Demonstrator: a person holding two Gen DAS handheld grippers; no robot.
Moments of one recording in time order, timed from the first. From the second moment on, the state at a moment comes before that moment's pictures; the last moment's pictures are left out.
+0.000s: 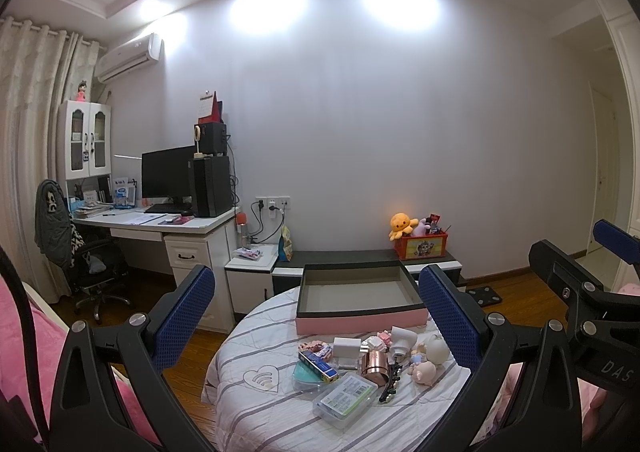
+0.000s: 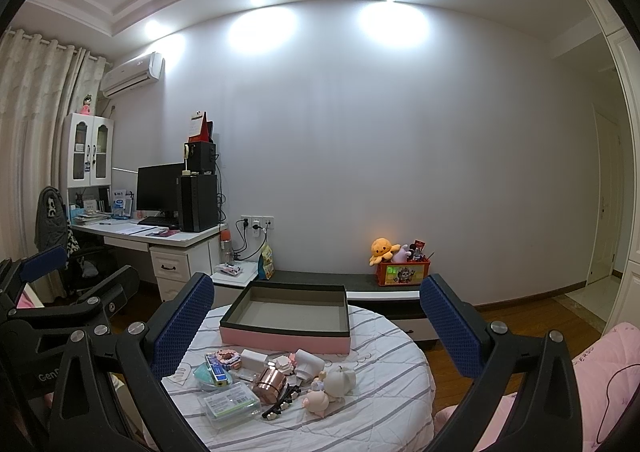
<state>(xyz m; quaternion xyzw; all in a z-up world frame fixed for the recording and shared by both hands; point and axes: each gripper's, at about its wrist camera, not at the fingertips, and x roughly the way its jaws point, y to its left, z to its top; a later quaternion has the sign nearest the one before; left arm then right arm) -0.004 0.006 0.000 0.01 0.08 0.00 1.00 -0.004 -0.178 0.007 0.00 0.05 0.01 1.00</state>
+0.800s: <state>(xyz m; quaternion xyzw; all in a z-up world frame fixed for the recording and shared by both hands) -0.008 0.011 0.003 0.02 0.08 -0.01 1.00 -0.006 -0.177 0.008 0.00 0.06 0.01 1.00</state>
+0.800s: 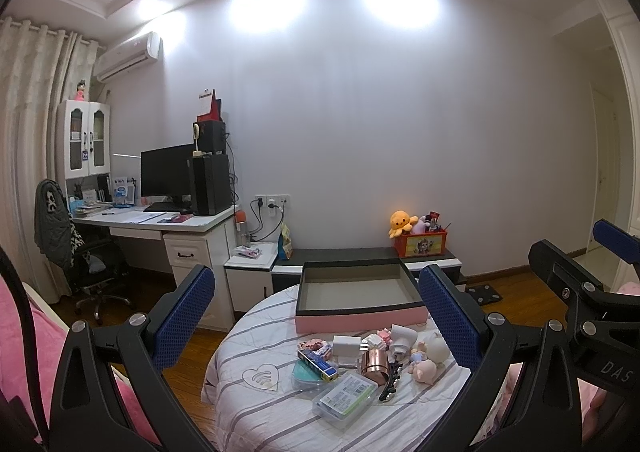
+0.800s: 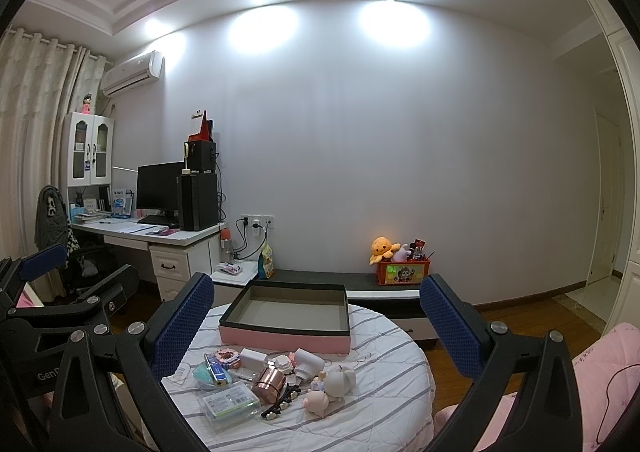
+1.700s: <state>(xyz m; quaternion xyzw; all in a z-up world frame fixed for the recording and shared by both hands) 0.147 0.011 -0.200 -0.01 0.35 -0.07 0.93 0.107 -0.217 -0.142 0.01 0.27 0.03 0.96</state>
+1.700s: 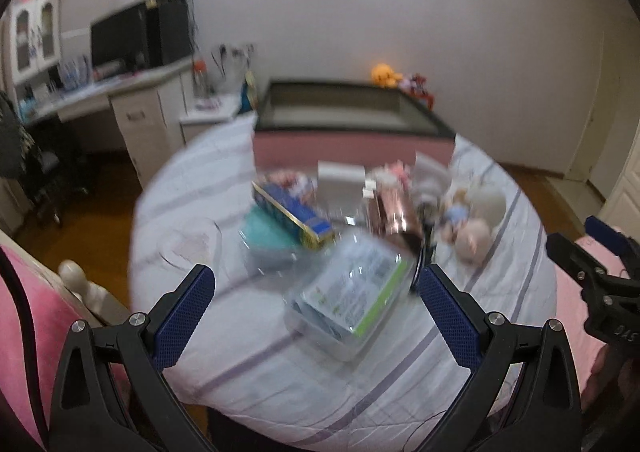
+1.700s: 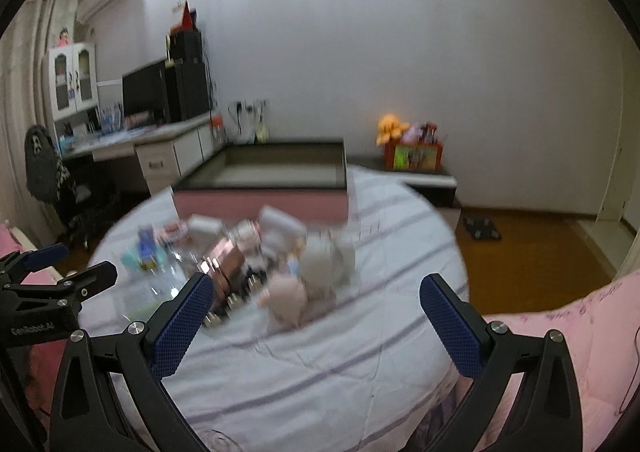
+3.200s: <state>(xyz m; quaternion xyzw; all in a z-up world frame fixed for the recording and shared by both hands) 0.163 0.001 -0.237 -0.04 0.39 -0.10 0.91 0.195 -0.221 -0.213 0.09 0.39 0.09 0.91</state>
